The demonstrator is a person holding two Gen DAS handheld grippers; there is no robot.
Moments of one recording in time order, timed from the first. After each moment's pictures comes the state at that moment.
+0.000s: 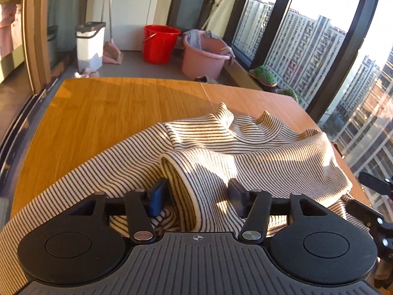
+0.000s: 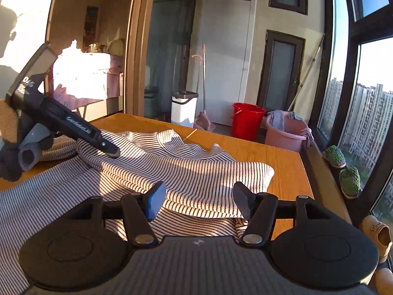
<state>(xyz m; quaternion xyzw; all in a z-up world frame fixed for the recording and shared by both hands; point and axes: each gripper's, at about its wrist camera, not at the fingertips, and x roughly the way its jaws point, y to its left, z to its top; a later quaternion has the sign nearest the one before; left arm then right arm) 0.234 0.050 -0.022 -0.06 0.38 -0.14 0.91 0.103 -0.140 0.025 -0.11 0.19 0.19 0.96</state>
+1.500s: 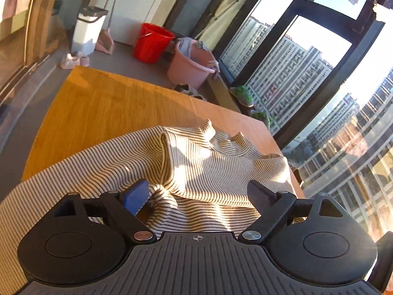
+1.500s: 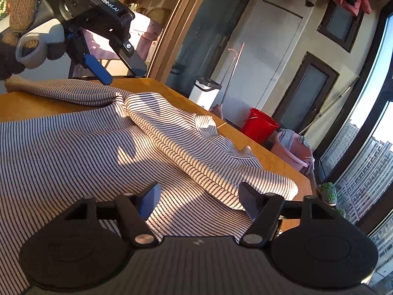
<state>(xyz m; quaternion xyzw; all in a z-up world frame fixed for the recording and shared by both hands) 0.177 0.106 0.011 -0.16 0.37 -0.17 0.90 0.089 -0.068 0.011 -0.26 0.20 0.24 0.91</state>
